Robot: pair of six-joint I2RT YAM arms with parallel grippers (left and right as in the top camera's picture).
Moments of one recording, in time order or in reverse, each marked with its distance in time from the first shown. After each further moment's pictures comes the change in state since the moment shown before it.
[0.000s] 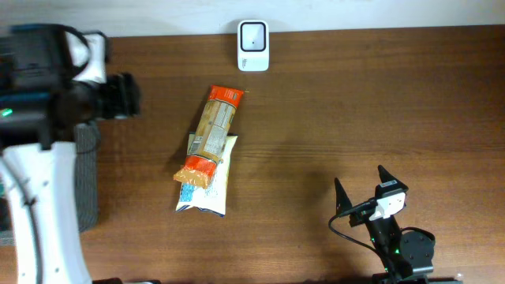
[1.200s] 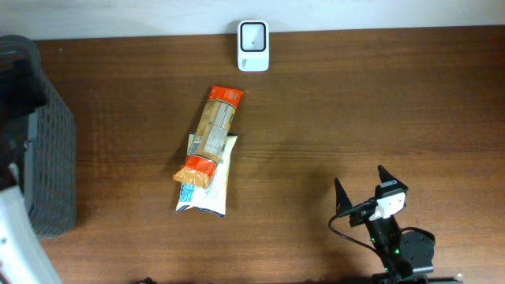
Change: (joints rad) left arm 0.369 -0.147 0.010 0.323 -0.156 0.148; right arm 0.000 0.000 0.000 0.000 0.000 0.001
